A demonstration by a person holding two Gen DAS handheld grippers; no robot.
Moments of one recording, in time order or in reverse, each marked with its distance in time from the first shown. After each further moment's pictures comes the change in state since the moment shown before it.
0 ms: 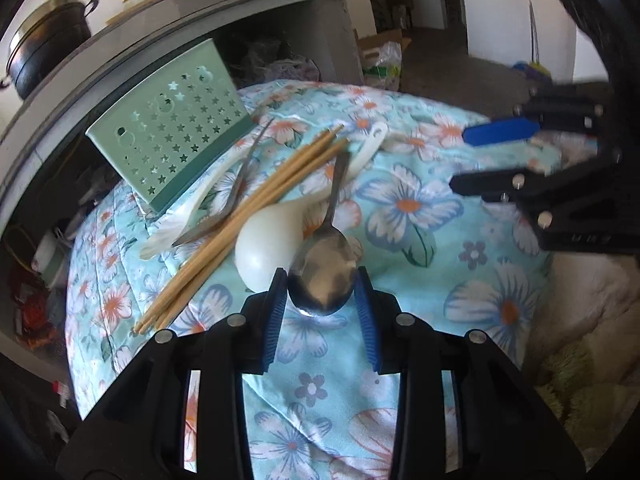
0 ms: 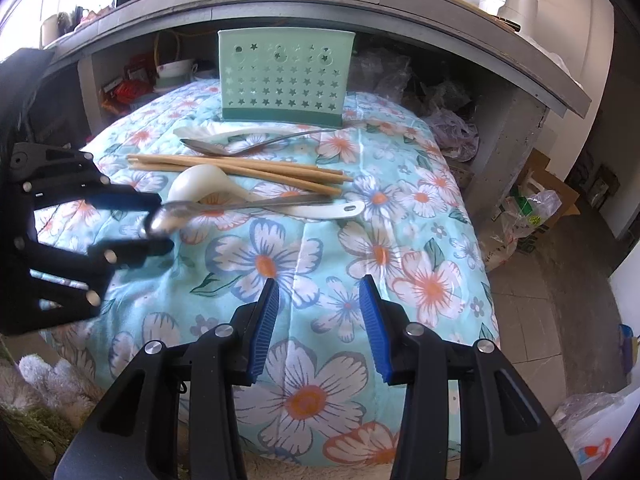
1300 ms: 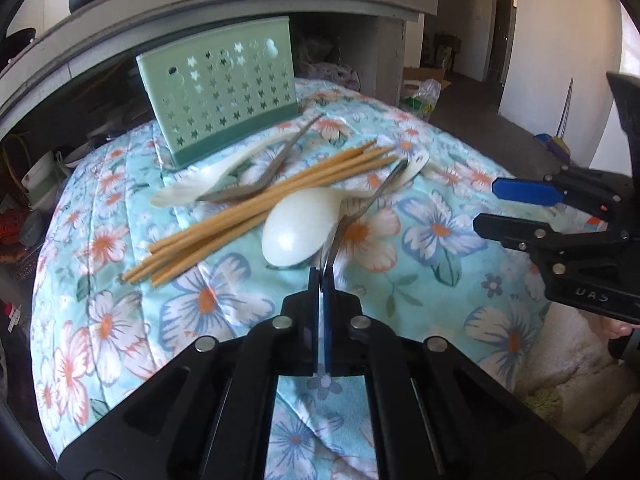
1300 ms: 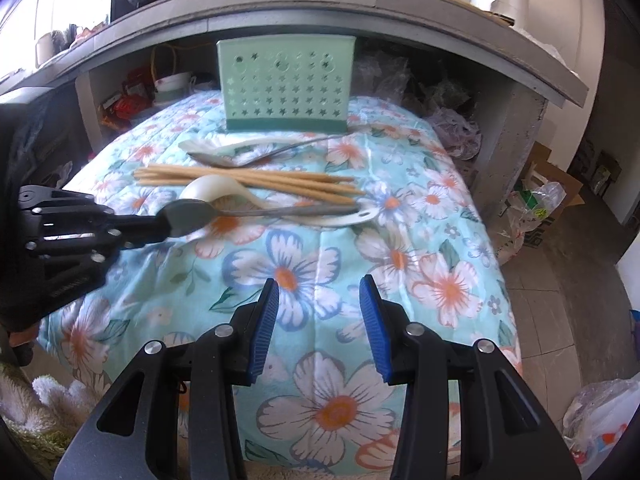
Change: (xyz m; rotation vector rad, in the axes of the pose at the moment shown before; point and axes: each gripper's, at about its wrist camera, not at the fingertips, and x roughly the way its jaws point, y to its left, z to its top) left arm -0.002 0.034 -0.015 -0.262 -0.059 -0.027; right arm -0.002 0.005 0.003 0.062 -0.038 0.004
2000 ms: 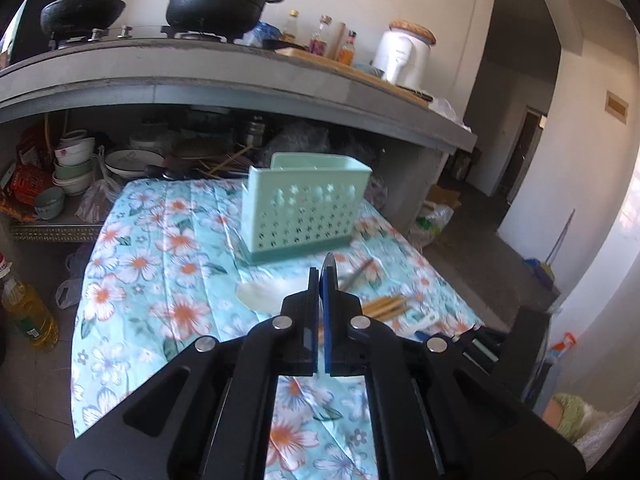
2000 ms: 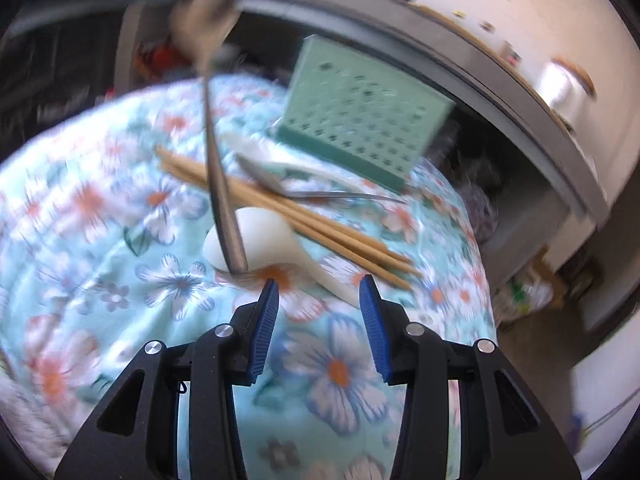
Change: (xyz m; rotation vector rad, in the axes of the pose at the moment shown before) left arm -0.094 0.097 0.055 -0.314 -0.280 -0.040; right arm 0.047 0.092 0.029 -0.436 -0.037 -0.101
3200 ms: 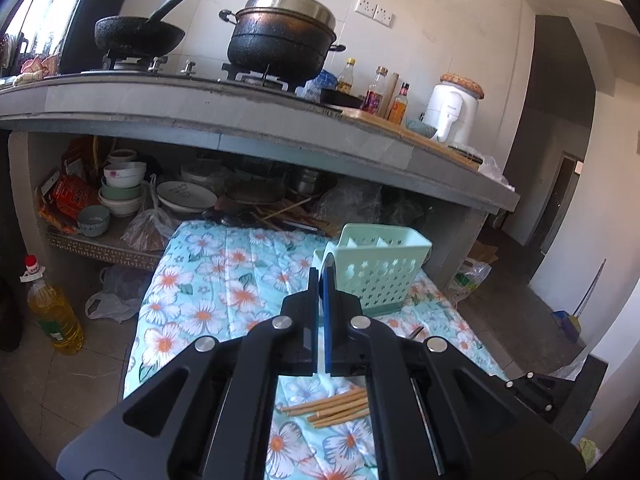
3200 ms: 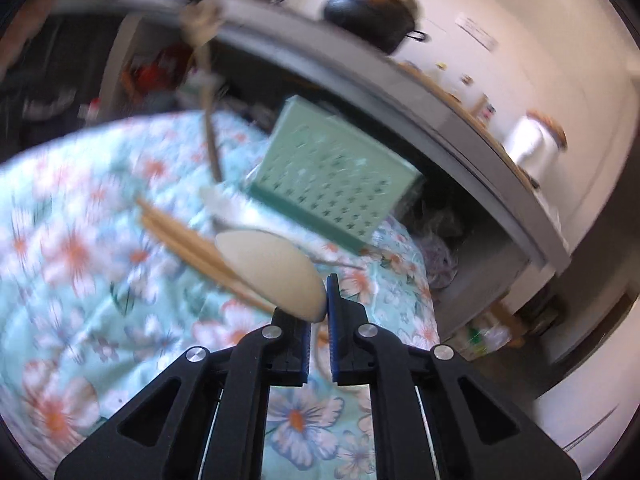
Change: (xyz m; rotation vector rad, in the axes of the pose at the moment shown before) left arm -0.027 0.046 0.046 -0.083 -0.157 0.126; right arm -0.044 -0.042 0.030 0.100 -0.166 -0.095
